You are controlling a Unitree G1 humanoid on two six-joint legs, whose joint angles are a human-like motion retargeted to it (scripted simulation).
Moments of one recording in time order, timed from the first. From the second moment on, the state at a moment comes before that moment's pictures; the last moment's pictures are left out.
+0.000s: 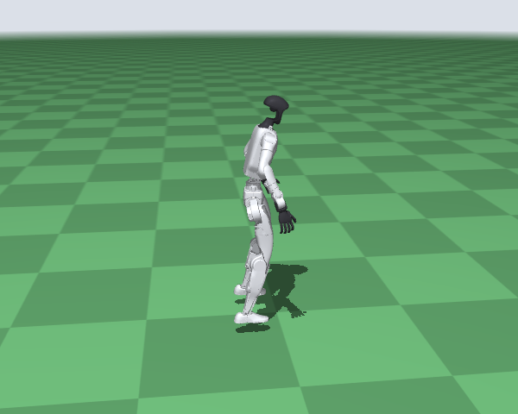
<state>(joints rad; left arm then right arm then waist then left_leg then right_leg) 0.14 0.59 -0.18 0.66 -0.36 -0.09 0.38 0.03 -0.67 0.35 0.70 0.38 0.18 0.05 0.08 -0.07 0.30 -0.11 0.01 0.02 0.40 -0.28 0.13 -0.08 -0.11 0.23 0.35 -0.24 0.03</state>
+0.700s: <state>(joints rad) -0.21 0.31 -0.42 1.14 -0.14 -0.03 0.41 -0.14 -0.39 0.41 1.06 0.25 0.13 -0.20 0.05 -0.04 0.13 -0.05 0.03 0.16 0.15 -0.25 -0.04 -0.08 -0.14 0.03 0.17 -0.27 0.13</state>
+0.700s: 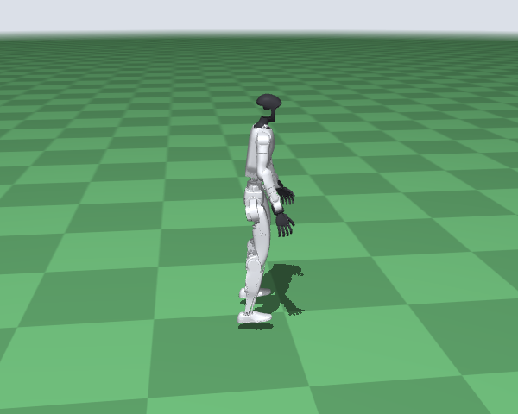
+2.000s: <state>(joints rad) 0.33 0.55 -0.34 0.75 -0.42 -0.09 0.19 0.38 -0.69 0.28 0.43 0.33 0.15 0.07 0.06 -0.05 0.11 0.00 0.10 -0.05 -0.07 0.45 -0.26 -0.04 -0.01 0.17 0.00 0.43 0.26</state>
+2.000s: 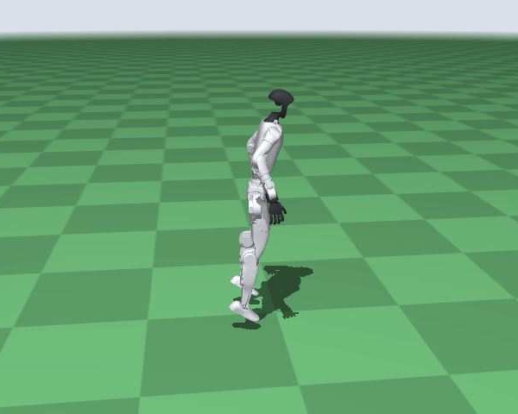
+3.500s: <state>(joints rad) 0.16 0.52 -0.38 0.69 -0.29 -0.05 0.34 0.18 -0.51 0.37 0.60 0.39 0.13 -0.10 -0.03 -0.03 0.32 -0.06 0.04 0.23 0.11 -0.17 -0.06 -0.15 -0.11 0.23 0.12 -0.15 0.17</state>
